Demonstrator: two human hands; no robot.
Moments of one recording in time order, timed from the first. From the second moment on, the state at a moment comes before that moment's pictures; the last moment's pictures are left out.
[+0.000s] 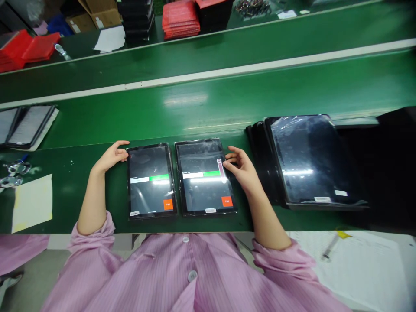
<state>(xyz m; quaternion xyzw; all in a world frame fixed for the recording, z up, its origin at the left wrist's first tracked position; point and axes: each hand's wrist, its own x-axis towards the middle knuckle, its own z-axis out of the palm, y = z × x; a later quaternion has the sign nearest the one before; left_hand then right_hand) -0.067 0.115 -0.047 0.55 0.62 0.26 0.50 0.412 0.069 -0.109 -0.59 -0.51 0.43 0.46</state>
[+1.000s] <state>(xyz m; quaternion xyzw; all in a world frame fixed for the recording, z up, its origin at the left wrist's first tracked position) -0.067 0.119 -0.066 0.56 0.62 0.31 0.46 0.406 0.069 -0.097 -0.60 -0.45 0.44 0.50</state>
